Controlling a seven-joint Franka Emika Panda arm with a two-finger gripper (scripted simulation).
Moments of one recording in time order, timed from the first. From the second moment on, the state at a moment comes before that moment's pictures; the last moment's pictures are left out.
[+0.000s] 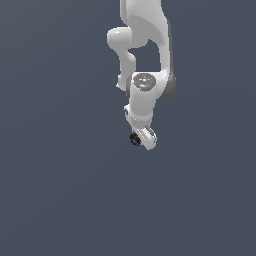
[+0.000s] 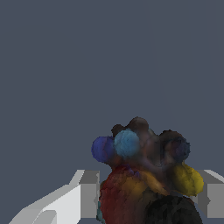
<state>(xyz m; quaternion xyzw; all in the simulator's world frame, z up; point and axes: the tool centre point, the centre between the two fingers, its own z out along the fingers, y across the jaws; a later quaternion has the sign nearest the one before) -0.040 0.049 0.110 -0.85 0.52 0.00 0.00</state>
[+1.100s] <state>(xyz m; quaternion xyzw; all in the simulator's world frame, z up) -0.101 0.117 0.269 -0.85 0.52 0.00 0.00</state>
